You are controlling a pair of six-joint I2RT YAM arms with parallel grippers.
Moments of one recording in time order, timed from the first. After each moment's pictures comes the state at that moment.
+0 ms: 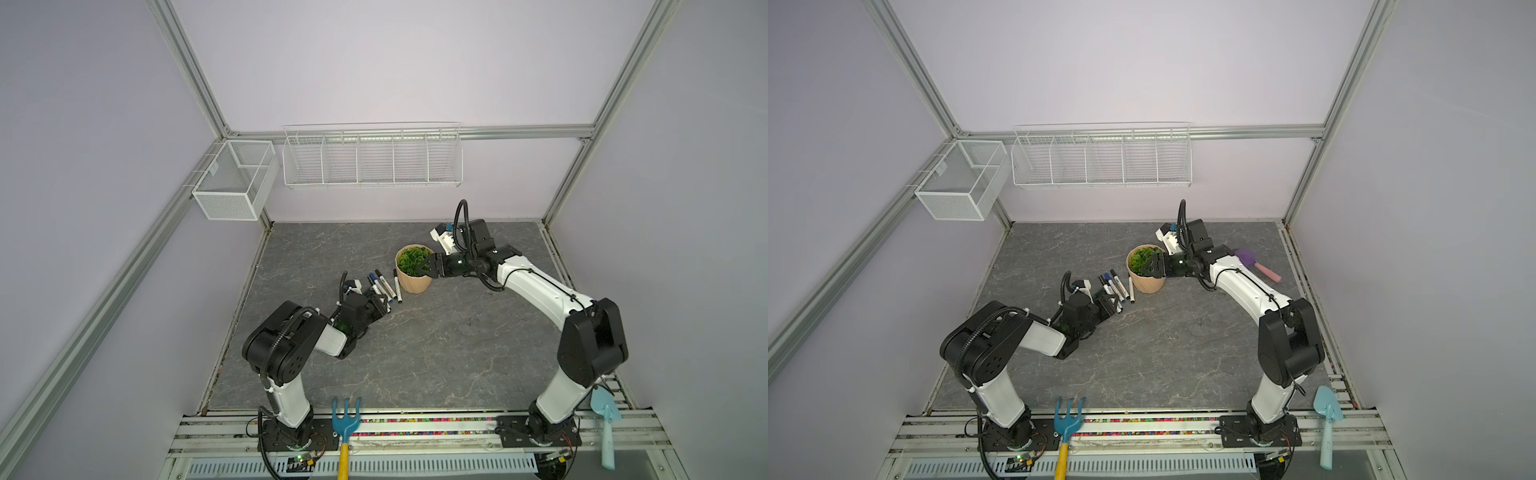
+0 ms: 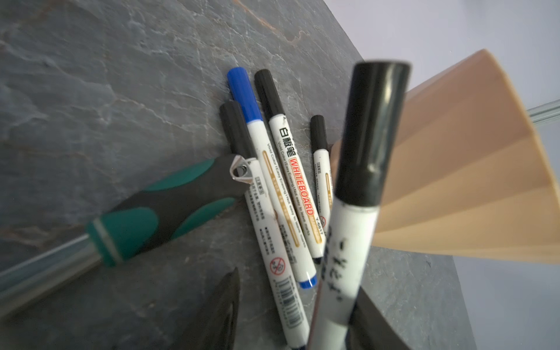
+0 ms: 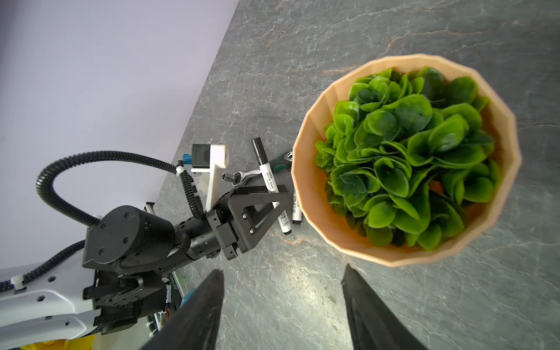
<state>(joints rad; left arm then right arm) -0.55 1.78 0.50 0.82 0.01 -0.91 0.44 1.72 1.40 -0.48 -0.59 0.30</state>
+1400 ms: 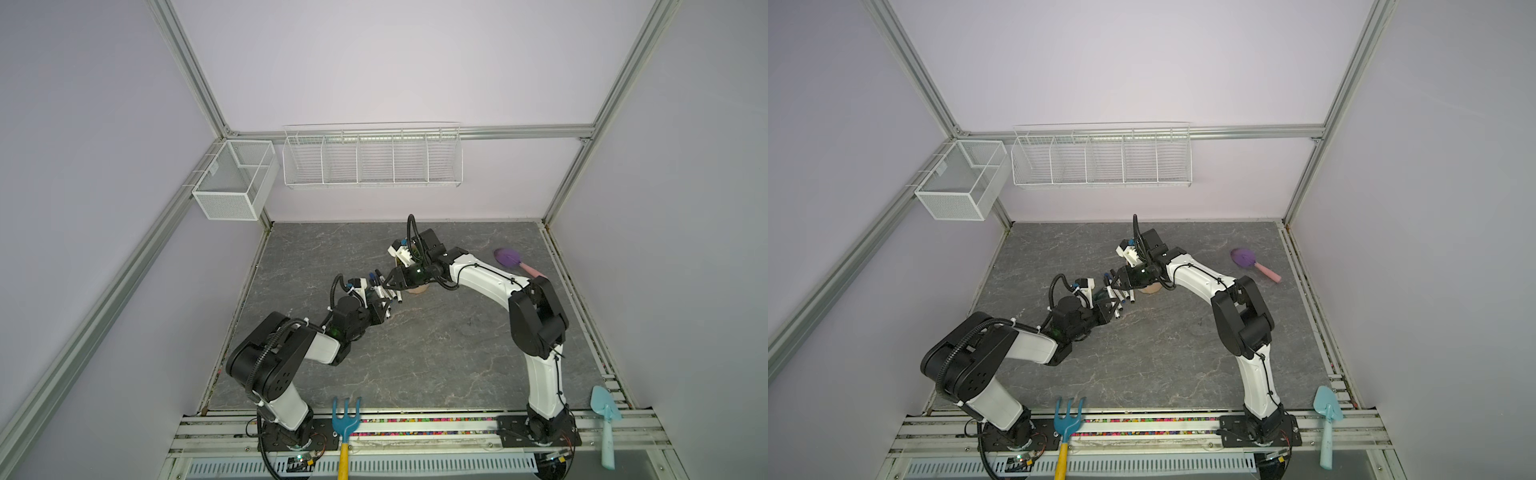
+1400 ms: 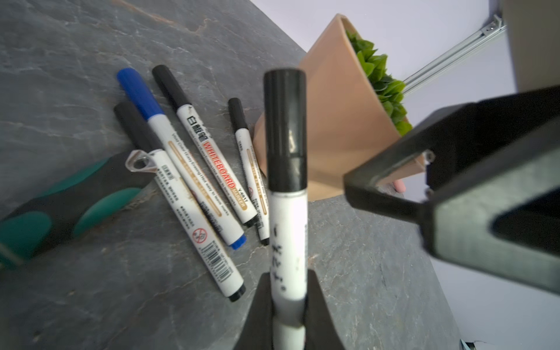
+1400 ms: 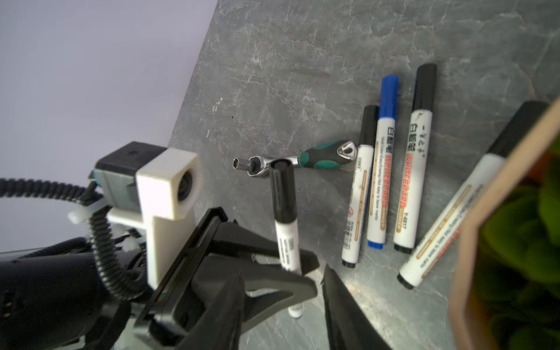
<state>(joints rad) -0.54 1.66 0.41 0.91 0.23 -0.74 0.64 2.08 1.66 -0.49 -0.64 0.33</state>
